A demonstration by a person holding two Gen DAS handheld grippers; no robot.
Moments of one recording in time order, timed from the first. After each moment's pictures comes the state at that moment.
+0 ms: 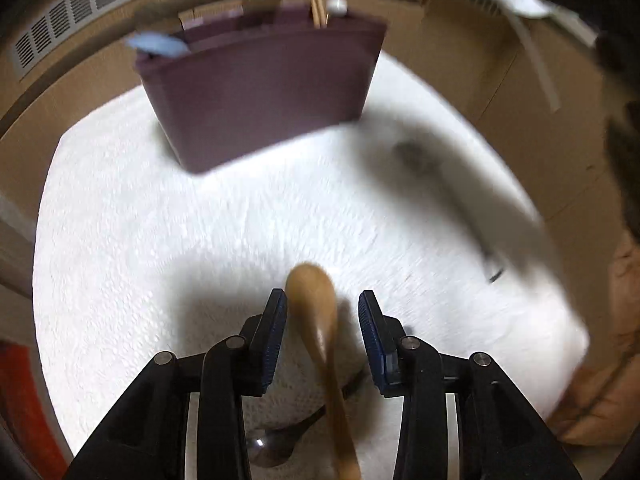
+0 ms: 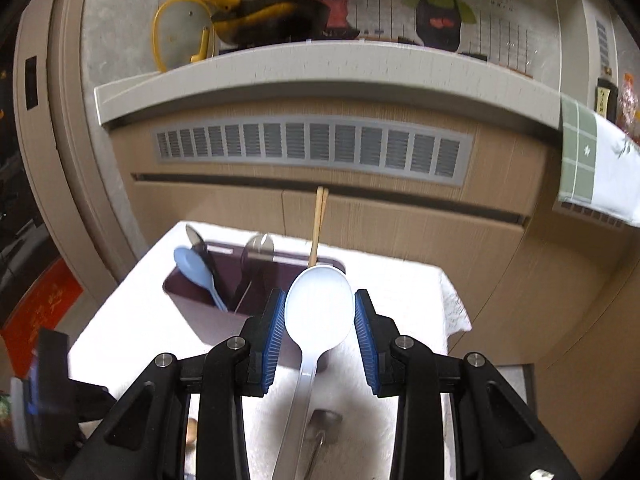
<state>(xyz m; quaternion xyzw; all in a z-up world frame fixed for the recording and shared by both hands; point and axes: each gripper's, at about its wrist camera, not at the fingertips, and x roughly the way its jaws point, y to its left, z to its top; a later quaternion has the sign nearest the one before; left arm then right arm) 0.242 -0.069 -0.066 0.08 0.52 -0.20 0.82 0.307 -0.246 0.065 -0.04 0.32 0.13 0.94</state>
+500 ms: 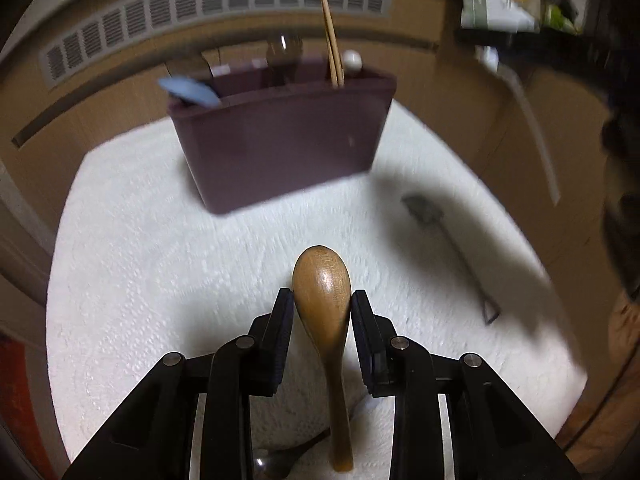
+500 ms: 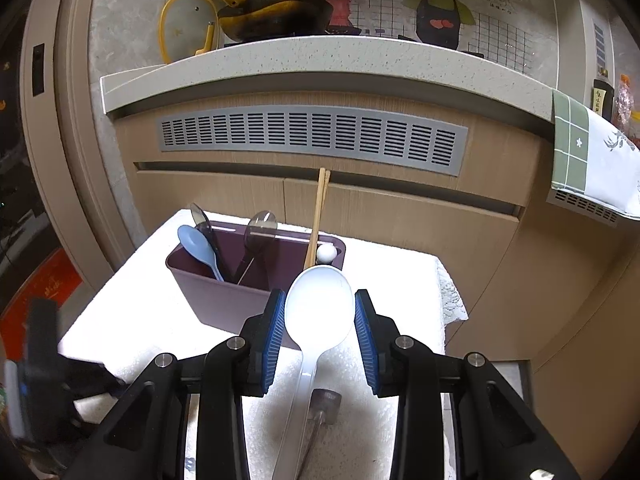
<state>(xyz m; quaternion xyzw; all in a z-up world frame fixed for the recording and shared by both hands) 0.226 -0.056 -0.032 0.04 0.44 -0.19 0.88 0.288 -0.247 0.055 -0.05 0.32 0.13 0.94</state>
